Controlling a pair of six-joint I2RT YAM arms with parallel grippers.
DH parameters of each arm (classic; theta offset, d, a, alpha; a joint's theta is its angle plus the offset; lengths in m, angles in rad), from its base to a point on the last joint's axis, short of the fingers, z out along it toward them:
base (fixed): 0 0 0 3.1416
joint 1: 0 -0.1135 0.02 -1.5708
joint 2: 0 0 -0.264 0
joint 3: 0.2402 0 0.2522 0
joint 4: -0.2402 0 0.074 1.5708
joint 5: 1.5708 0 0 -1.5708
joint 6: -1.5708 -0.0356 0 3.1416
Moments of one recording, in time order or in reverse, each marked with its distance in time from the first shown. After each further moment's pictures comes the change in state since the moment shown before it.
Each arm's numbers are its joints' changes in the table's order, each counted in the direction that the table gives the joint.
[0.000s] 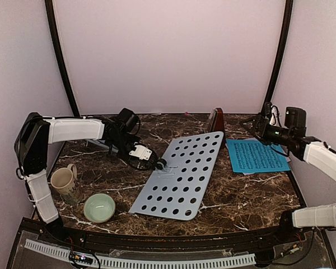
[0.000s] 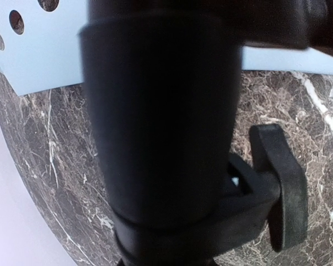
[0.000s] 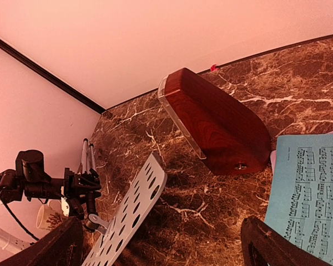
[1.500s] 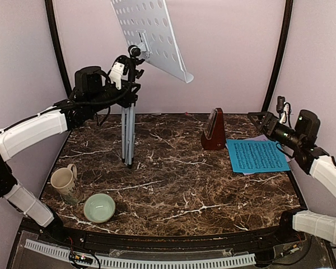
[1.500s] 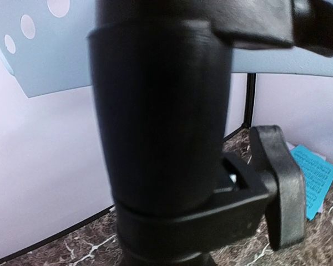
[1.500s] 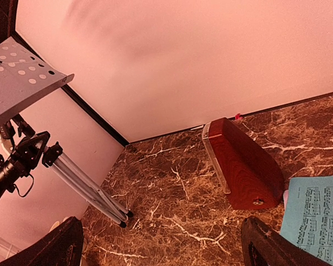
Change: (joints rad) left arm -0.002 0.383 0.001 0.590 -0.051 1.281; right arm -0.003 0.216 -0.100 0.174 0.024 -0.084
